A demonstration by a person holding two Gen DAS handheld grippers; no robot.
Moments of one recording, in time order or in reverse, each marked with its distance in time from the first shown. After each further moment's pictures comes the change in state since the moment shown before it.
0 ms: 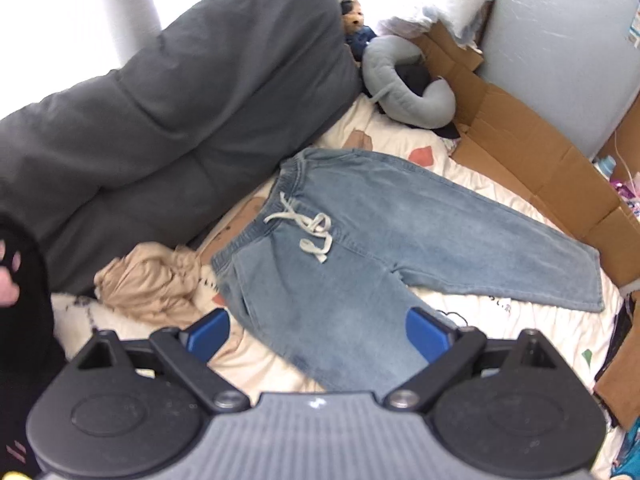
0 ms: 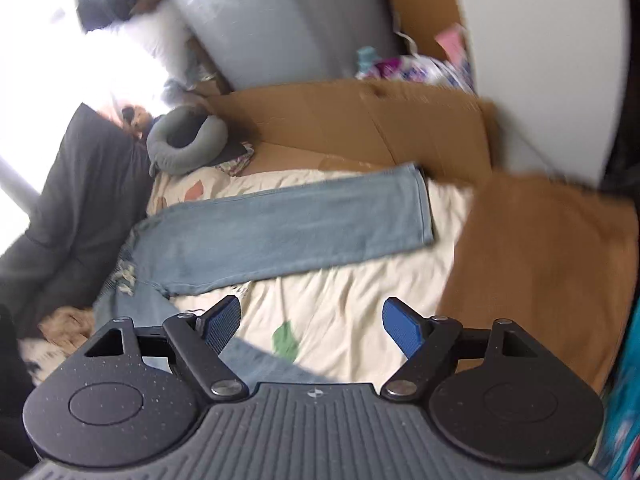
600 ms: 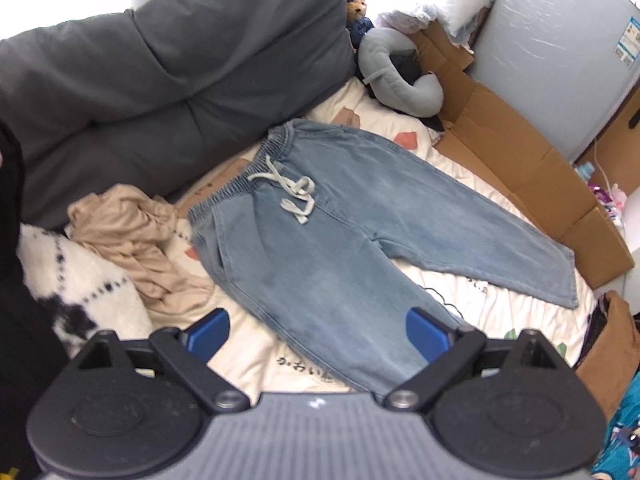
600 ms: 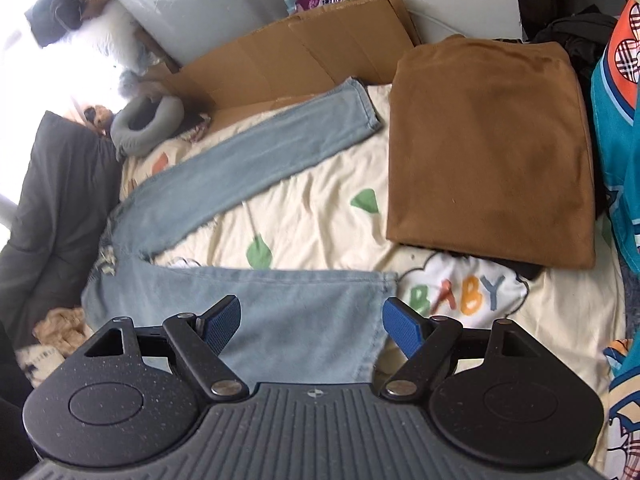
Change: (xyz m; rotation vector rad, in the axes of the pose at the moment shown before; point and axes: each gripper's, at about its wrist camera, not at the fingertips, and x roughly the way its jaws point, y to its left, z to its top) left arm 0.021 0.018 -0.085 -0.088 -0.023 -0.120; right arm -0.003 -0.030 -0.151 0.121 0.039 -0.073
